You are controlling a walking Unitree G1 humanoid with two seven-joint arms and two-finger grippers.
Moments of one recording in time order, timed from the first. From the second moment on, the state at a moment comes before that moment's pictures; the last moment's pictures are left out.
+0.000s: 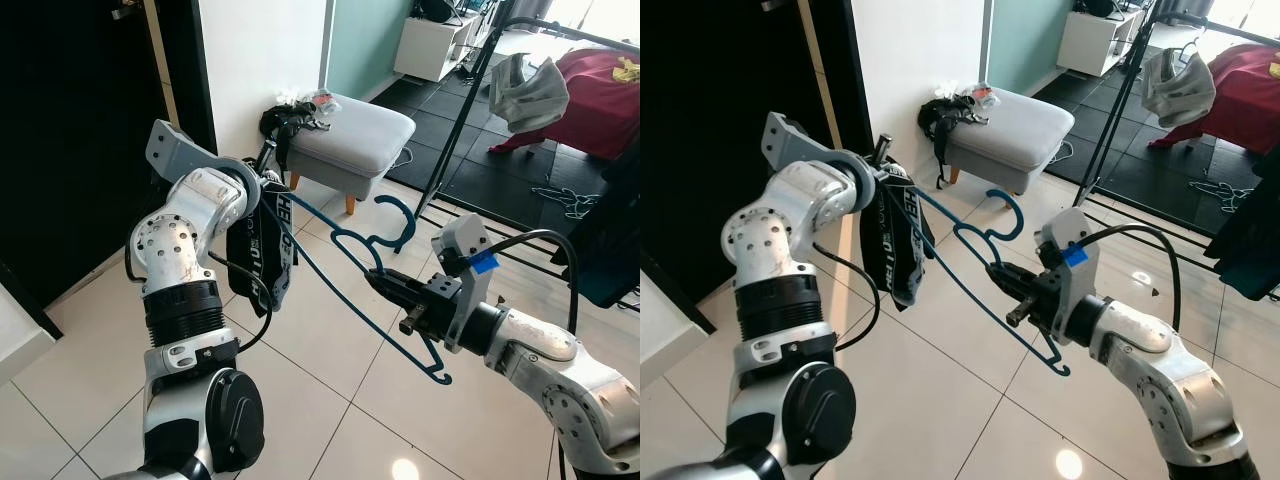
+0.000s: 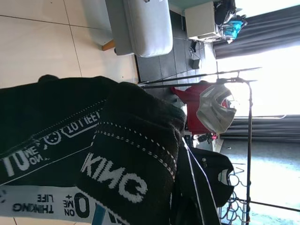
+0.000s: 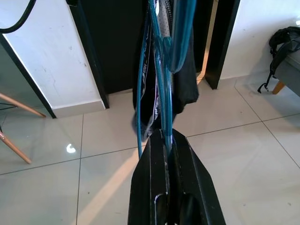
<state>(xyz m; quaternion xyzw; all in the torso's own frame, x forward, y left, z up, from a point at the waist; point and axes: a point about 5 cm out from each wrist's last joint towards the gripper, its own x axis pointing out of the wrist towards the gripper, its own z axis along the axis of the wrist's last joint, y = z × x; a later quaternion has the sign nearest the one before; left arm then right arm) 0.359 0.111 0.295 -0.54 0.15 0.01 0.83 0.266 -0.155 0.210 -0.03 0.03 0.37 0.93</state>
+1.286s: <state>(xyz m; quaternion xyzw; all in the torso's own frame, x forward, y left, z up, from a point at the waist) 0.365 0.104 0.285 -0.49 0.11 -0.09 0.86 0.268 -0.170 0.225 0.02 -0.02 0.35 0.94</state>
